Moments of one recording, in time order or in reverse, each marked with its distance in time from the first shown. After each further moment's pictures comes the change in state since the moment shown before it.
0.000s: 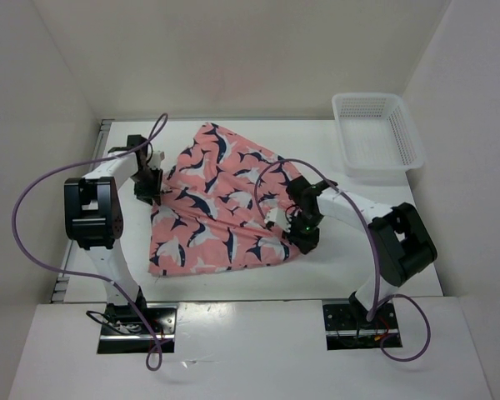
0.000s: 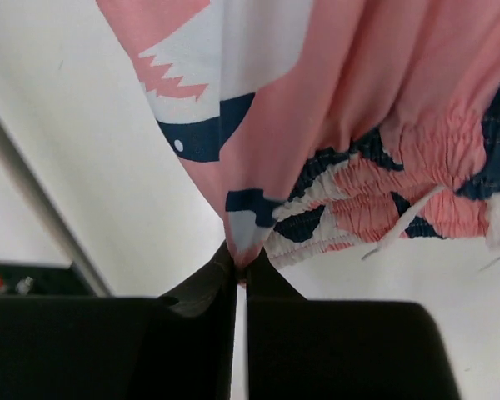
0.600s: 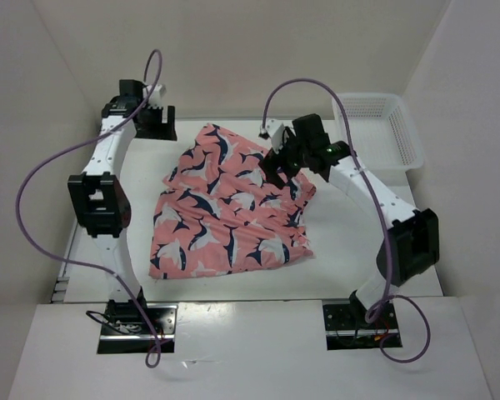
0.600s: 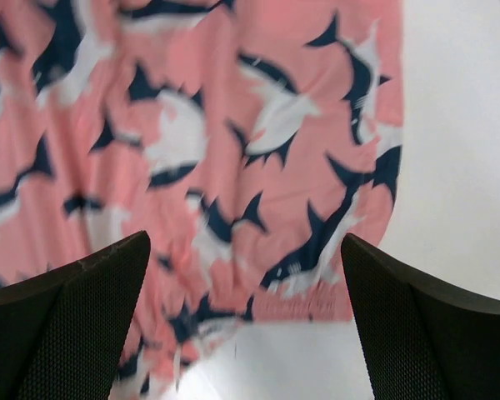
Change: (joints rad) left arm -0.031 0.117 0.595 -0.040 0.153 -0.001; right arm -0.065 -0.027 0.431 0.305 0.012 0.333
